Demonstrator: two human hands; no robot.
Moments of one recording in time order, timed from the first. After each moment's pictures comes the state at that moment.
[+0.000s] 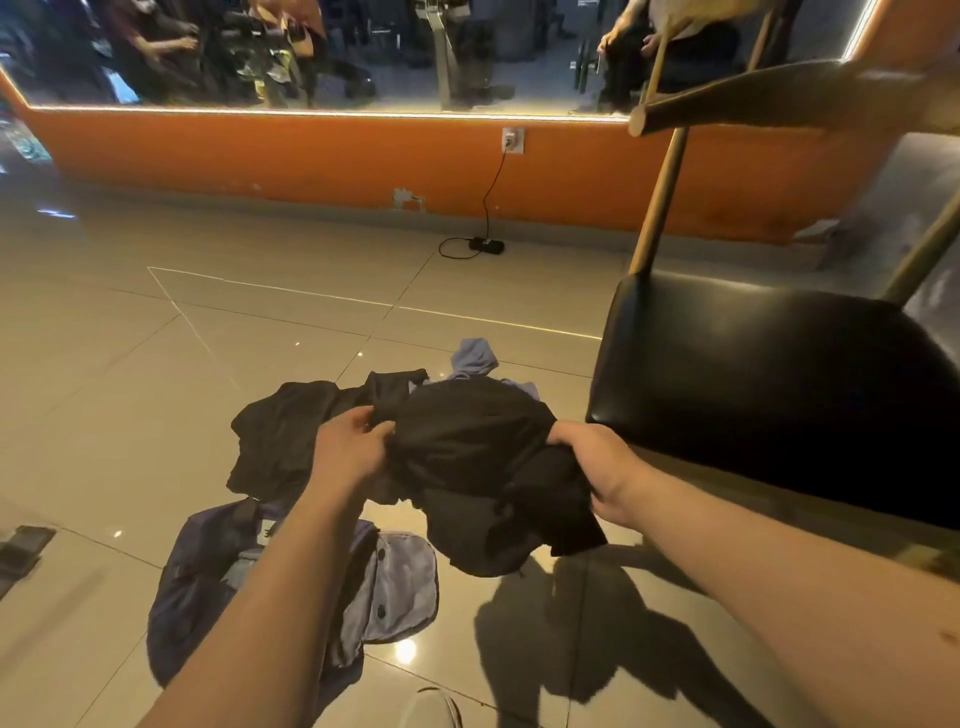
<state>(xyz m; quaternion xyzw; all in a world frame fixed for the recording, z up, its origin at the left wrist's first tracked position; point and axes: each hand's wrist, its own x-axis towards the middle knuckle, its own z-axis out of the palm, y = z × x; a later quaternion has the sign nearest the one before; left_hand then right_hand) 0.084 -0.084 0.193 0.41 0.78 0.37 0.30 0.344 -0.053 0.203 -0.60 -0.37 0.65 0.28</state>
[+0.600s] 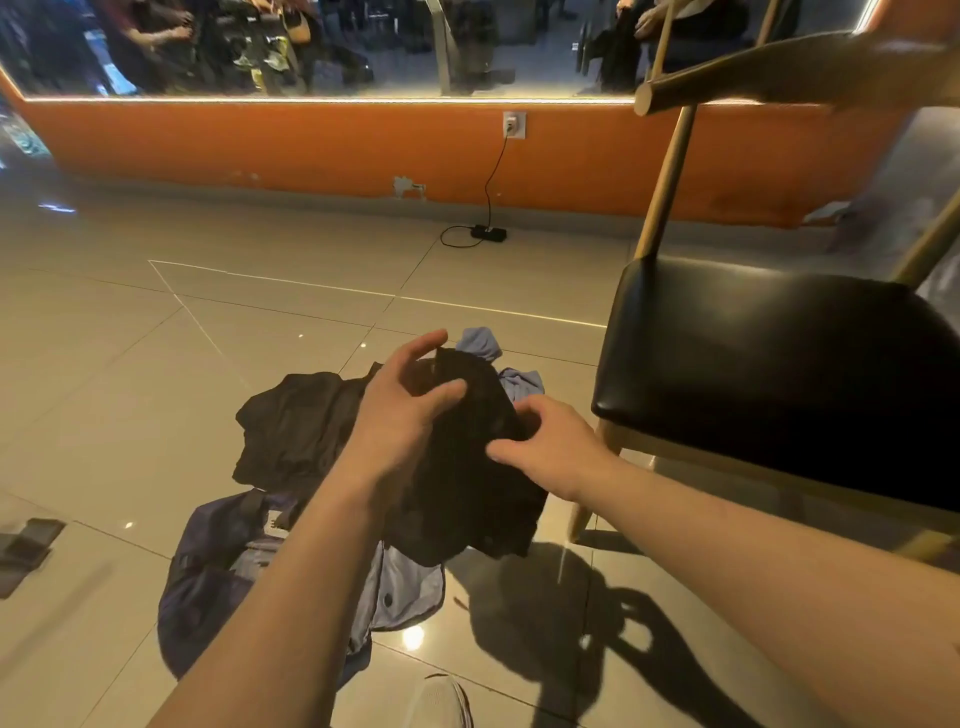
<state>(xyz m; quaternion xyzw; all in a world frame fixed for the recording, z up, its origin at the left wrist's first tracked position) 0.130 -0.092 0.237 0.45 0.56 0.52 0.46 0.314 -0.061 0.208 -0.55 -0.67 0.46 0.19</state>
